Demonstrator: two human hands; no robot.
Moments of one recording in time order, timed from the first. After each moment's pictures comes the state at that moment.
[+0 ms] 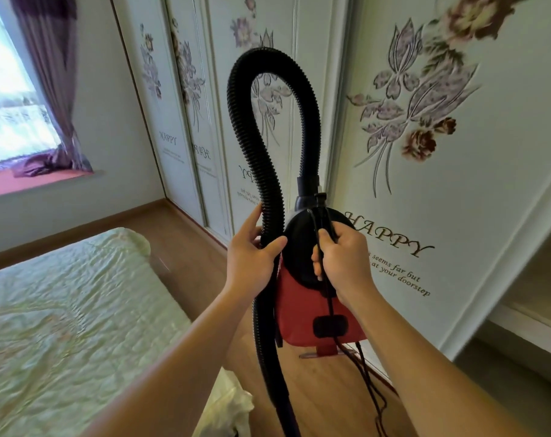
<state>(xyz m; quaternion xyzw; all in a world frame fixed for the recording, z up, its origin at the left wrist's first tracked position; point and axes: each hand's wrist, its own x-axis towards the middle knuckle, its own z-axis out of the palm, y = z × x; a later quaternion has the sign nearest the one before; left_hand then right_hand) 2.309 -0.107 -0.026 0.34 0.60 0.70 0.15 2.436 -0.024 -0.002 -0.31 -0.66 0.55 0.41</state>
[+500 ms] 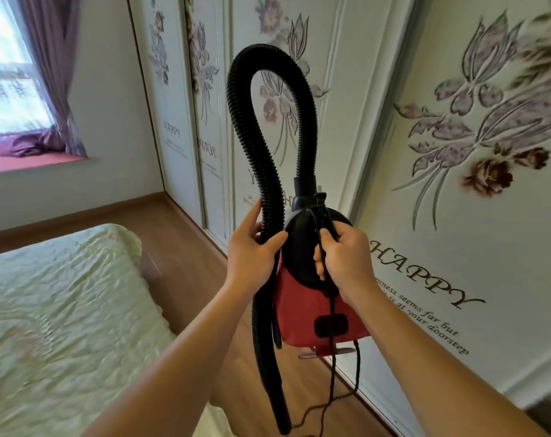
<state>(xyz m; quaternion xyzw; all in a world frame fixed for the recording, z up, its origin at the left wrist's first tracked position) 2.148 0.006 -0.045 0.33 0.58 0.73 0.14 2.274 0.092 -0.012 -0.32 -0.70 0.53 0.37</state>
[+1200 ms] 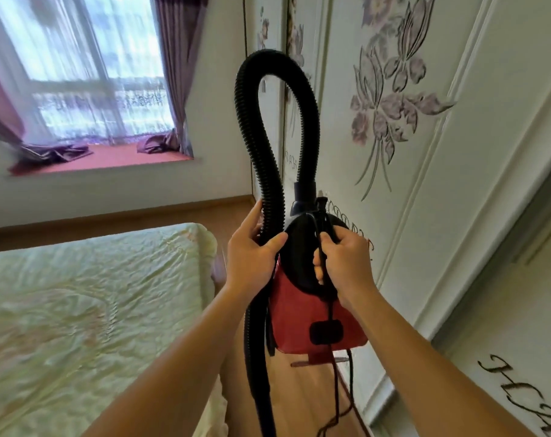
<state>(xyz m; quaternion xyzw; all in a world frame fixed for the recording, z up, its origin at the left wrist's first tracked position) 1.971 0.140 -0.044 0.23 0.66 0.71 -0.03 2.055 0.266 -0.020 -0.18 -0.71 0.64 0.24</state>
